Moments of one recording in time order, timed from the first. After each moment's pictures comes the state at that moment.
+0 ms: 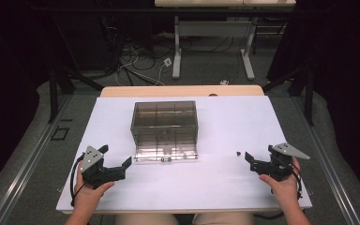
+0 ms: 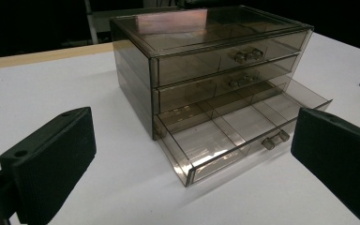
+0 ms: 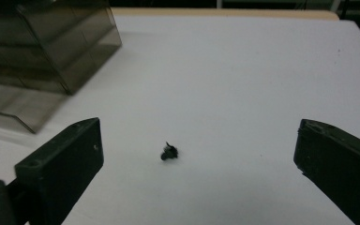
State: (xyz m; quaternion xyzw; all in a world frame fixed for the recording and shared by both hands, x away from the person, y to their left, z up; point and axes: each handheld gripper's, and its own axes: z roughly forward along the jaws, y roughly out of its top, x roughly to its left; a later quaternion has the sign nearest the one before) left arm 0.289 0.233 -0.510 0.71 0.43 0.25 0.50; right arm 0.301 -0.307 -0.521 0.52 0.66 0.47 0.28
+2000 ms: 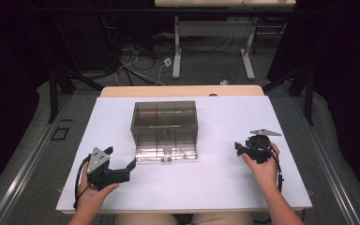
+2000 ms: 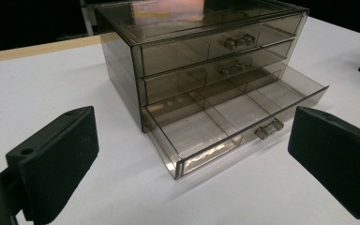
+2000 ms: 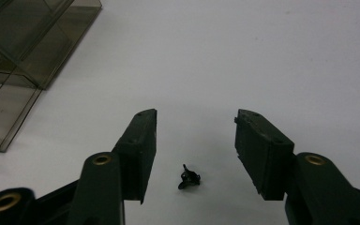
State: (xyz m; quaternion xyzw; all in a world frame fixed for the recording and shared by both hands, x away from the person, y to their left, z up) left arm 0.287 0.222 -0.514 0.73 0.42 0.25 0.48; right arm 0.363 -0.268 -0.532 0.58 0.69 0.37 0.21
